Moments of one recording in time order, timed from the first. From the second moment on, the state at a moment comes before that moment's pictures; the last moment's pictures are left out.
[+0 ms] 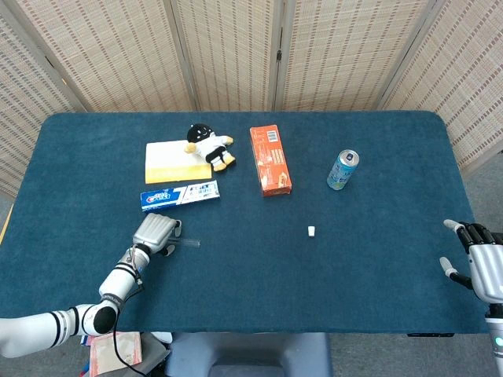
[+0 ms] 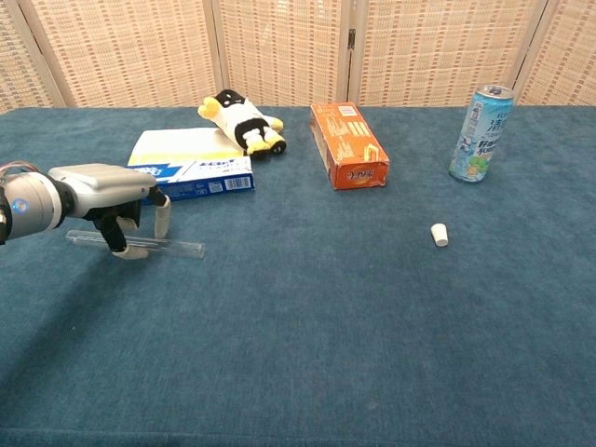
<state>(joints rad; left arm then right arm) -0.83 -1.50 -0.11 -1.43 0.82 0.82 0.57 0.08 -1.06 0.10 -1.61 -1.45 1.48 -0.08</state>
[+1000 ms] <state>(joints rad) -0.84 -1.51 -0.08 -1.40 0.81 0.84 0.53 0.07 -1.06 0.10 -1.61 -1.45 1.49 -0.08</state>
